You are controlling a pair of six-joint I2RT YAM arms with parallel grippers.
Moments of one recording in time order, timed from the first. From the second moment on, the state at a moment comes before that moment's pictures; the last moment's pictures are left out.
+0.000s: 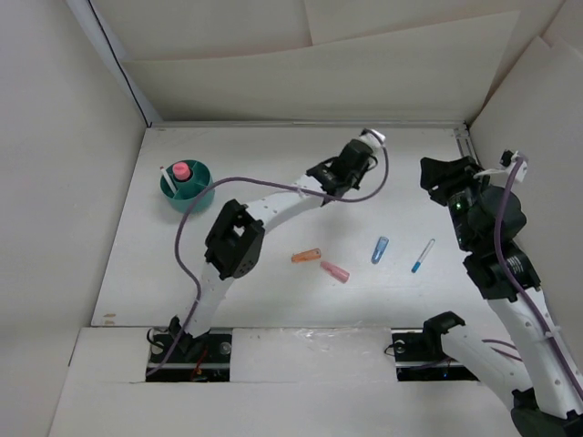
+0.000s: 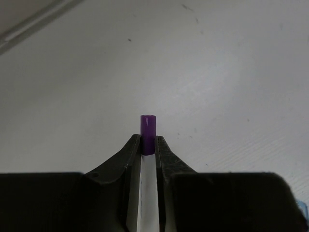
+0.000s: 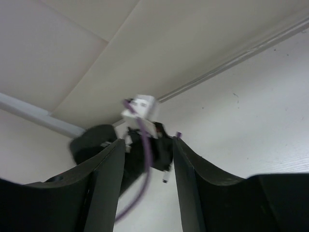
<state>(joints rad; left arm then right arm) -0.89 2.26 1.98 -0.30 -0.32 -0.03 0.36 0.73 1.03 -0.28 0.36 0.65</state>
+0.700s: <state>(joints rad) -0.33 1.47 1.45 -0.23 -0.48 -0.58 0.46 0.95 0.70 0.03 0.23 0.74</state>
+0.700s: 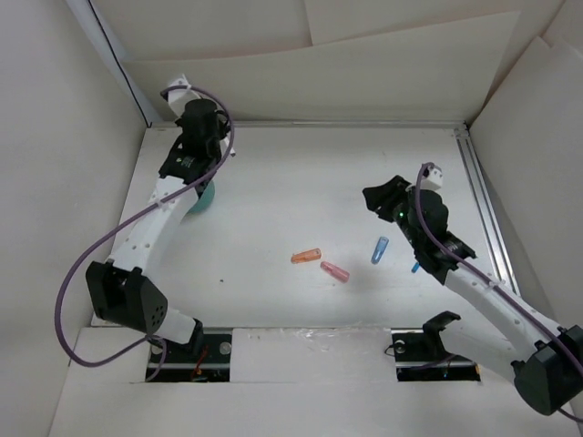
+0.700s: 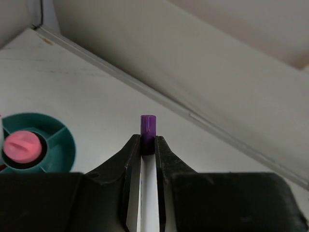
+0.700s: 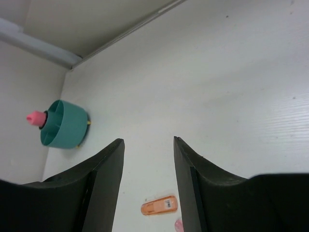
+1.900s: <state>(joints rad) 0.03 1.66 1.45 -0.20 -0.89 -0.44 0.56 1.00 0.69 0.15 0.23 0.71</state>
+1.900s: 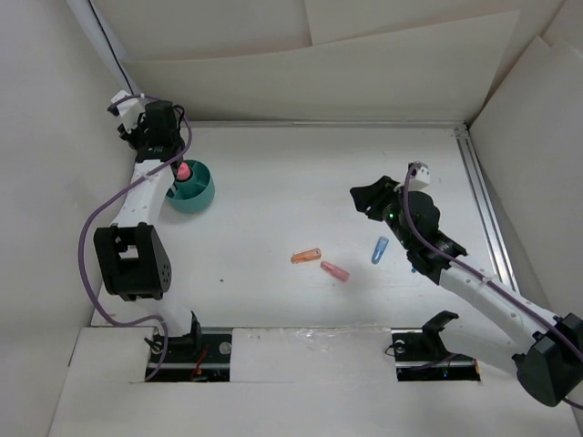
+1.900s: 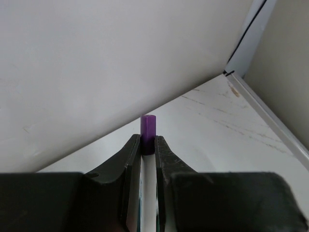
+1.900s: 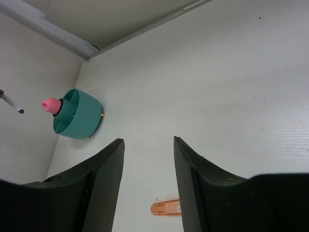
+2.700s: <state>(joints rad) 0.03 1.79 1.38 -0.07 -0.99 -0.30 0.56 1.01 0.69 0.15 0.20 0.69</state>
